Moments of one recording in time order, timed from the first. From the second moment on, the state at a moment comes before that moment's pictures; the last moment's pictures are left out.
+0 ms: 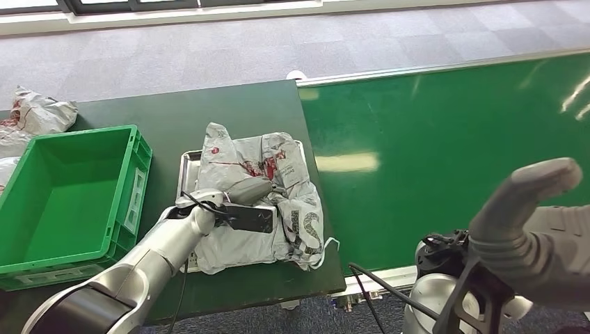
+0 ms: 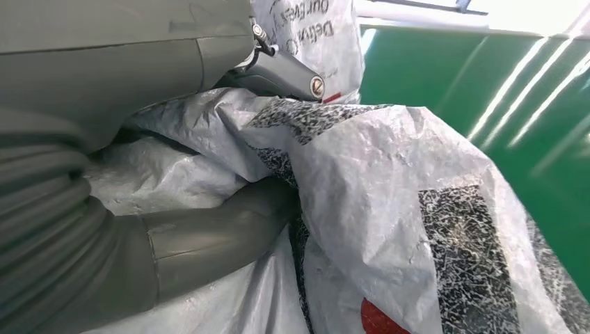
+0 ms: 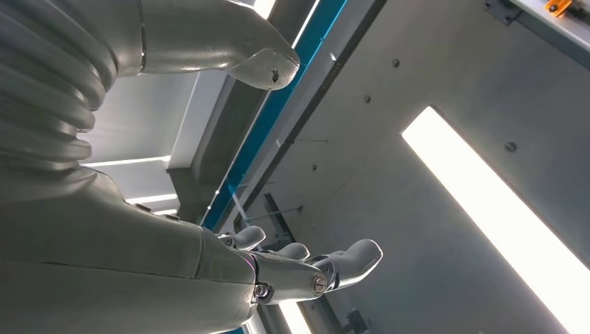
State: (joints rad) left arm -0.78 -0.15 -0.43 -0.43 -0.79 -0.28 -0.69; right arm -0.24 0.34 0.20 -2.10 0.77 -0.70 -0.70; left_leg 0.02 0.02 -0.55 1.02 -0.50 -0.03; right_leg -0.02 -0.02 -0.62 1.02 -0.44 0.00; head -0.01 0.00
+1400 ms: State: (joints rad) left arm -0.64 0.08 0.19 -1.05 -1.51 0.70 0.20; right arm -0.22 0.34 0.16 -2.09 0.78 -0.70 -0.70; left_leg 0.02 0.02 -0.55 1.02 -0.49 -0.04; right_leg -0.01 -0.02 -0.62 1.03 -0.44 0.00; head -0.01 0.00
